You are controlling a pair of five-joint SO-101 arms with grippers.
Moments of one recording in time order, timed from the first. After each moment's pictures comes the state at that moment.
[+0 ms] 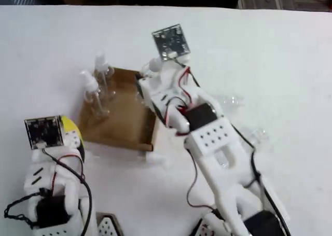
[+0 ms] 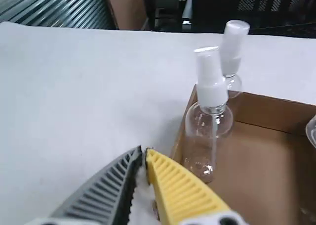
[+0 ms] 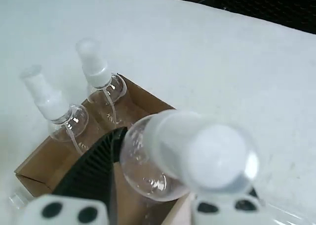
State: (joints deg) left arm -18.0 -104.2 81.6 57.7 -0.7; right arm -31.5 -23.7 27.4 37.2 -2.4
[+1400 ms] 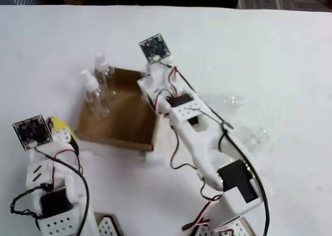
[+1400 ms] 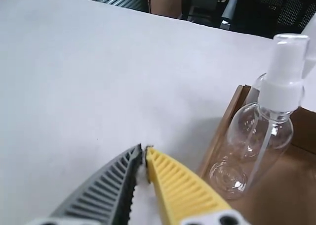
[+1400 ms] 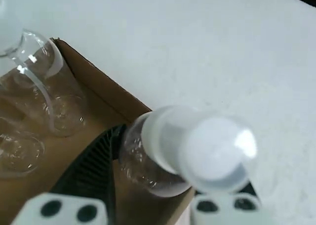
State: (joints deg) left arm -24.7 -104.2 92.9 45.1 5.7; right arm -28.2 5.6 27.0 11.9 6.3
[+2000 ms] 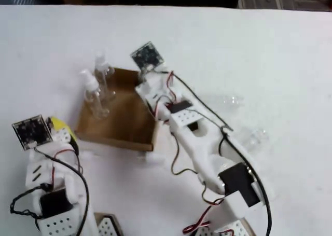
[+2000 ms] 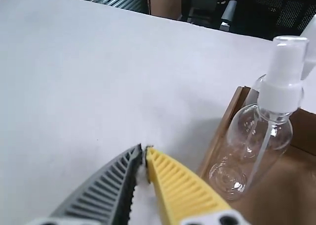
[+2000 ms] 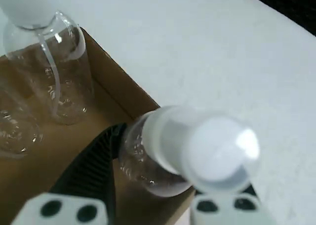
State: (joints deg) left arm -24.7 -104.2 92.9 45.1 5.8; right arm -29.1 4.7 33.1 4.7 15.3
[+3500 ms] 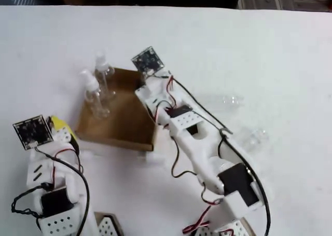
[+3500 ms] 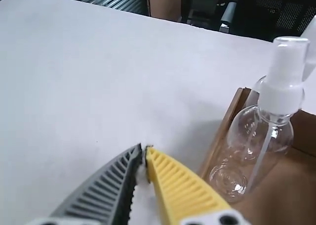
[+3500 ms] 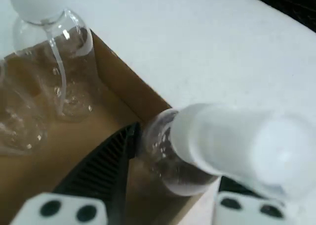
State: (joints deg) left arm -24.7 -104.2 93.7 43.6 5.8; right arm -29.3 6.4 38.8 2.5 13.4
